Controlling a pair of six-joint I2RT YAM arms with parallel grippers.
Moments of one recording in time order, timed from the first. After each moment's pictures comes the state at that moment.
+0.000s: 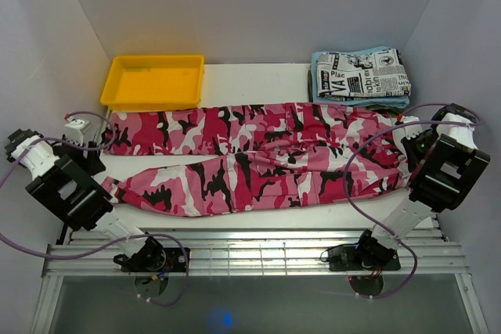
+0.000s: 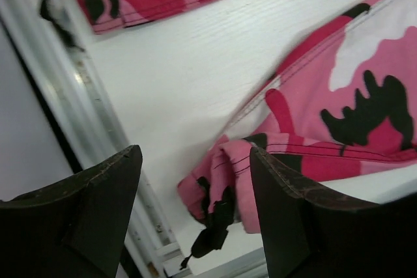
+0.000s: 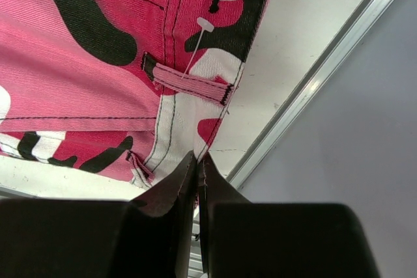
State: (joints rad) left arm 0.90 1.68 1.35 -1.05 0.69 1.21; right arm -0.57 1.81 1.34 -1.01 -0.19 -1.02
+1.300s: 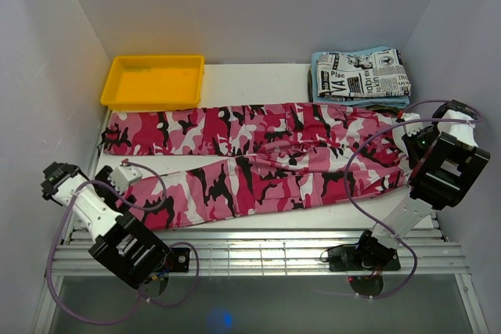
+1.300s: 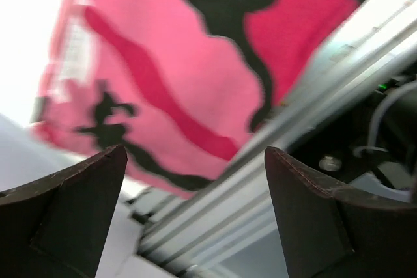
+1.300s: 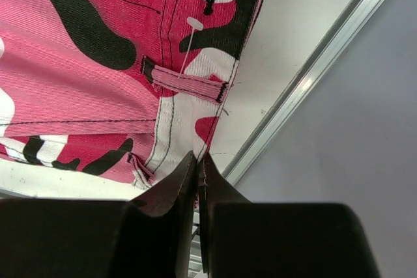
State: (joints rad) left arm 0.89 1.07 0.82 -1.30 0.39 1.77; right arm -0.56 1.84 1.39 -1.03 -0.19 -1.02
